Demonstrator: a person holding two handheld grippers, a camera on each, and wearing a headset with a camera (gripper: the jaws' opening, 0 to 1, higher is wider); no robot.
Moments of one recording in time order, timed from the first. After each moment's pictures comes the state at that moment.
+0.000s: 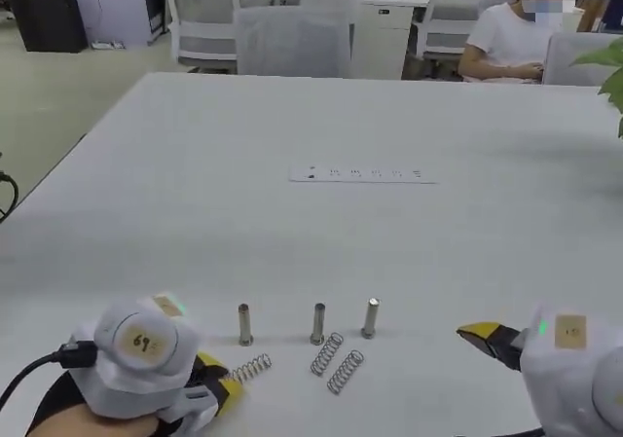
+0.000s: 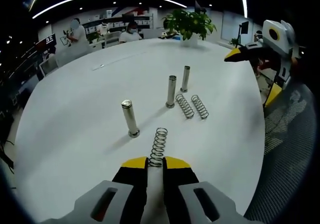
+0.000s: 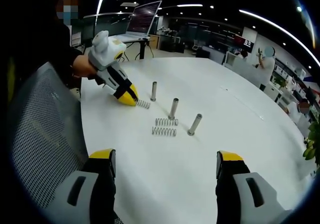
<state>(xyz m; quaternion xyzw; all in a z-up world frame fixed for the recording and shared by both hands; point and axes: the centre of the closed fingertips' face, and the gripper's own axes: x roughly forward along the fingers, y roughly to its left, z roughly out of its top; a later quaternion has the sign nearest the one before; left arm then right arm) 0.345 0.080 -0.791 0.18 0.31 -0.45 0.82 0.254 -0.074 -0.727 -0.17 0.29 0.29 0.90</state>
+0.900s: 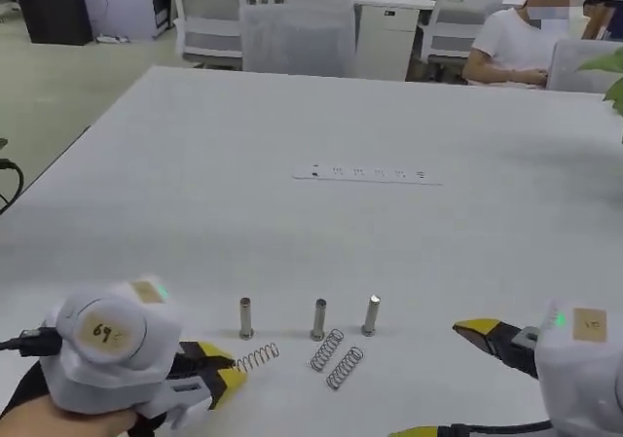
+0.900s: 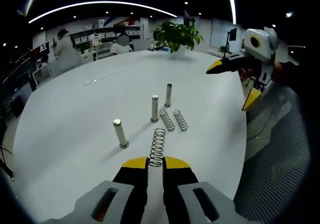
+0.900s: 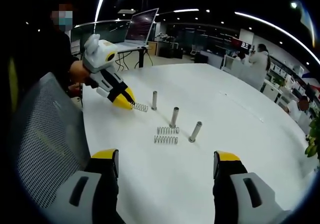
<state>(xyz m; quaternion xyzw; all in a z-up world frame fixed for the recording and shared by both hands) 0.326 0.075 -0.751 0.16 0.27 -0.51 0.81 0.253 -0.067 -0.713 -0.15 0.27 0.29 0.91</state>
